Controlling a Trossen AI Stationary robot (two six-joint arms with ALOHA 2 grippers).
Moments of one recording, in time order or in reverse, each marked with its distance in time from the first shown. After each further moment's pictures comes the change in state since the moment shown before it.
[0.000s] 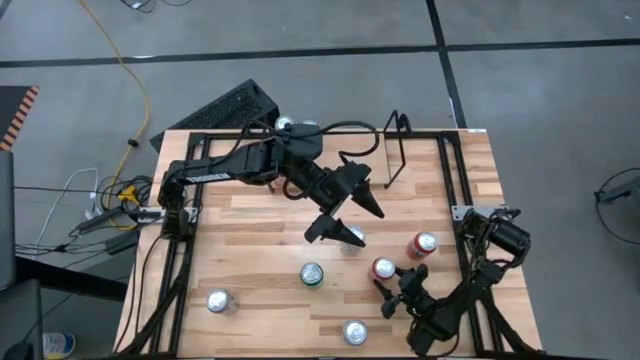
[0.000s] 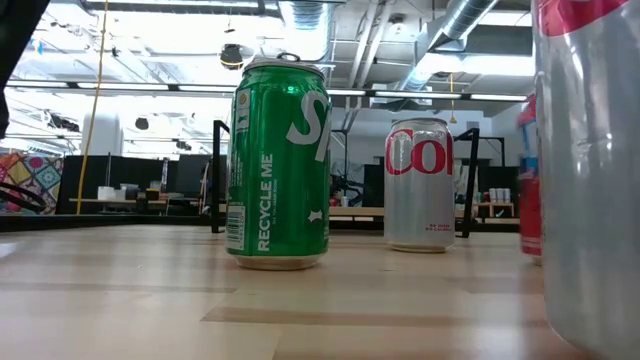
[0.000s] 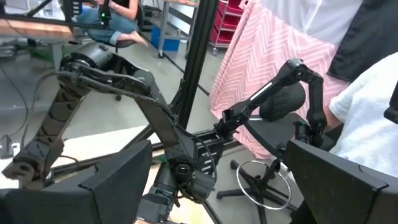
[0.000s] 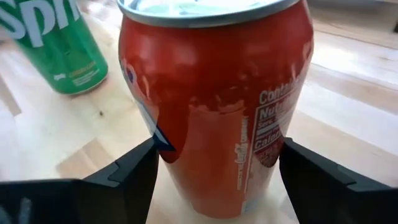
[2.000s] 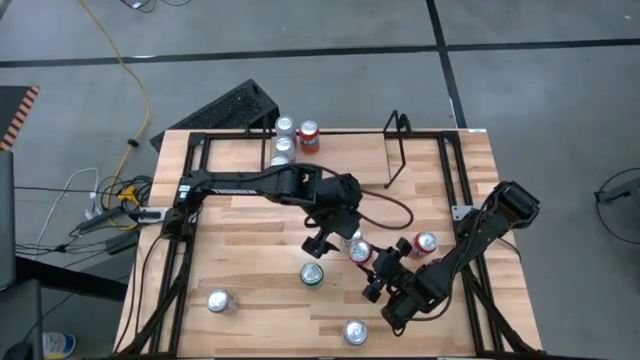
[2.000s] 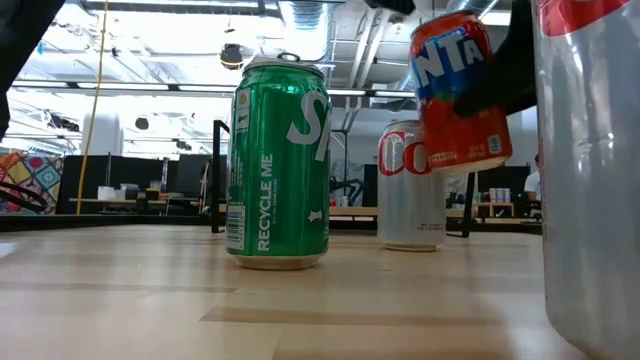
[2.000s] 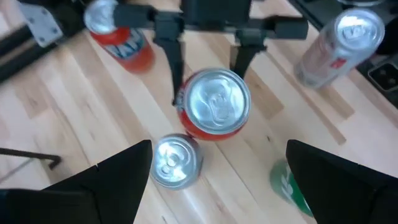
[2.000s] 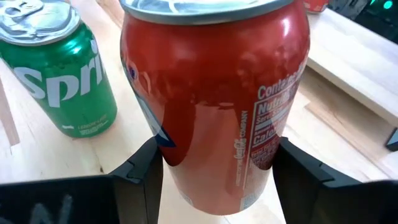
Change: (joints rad) left arm -0.048 0.120 -0.037 -0.627 -0.404 0.665; right arm -0.251 -0.291 0.024 0.203 -0.052 -0.855
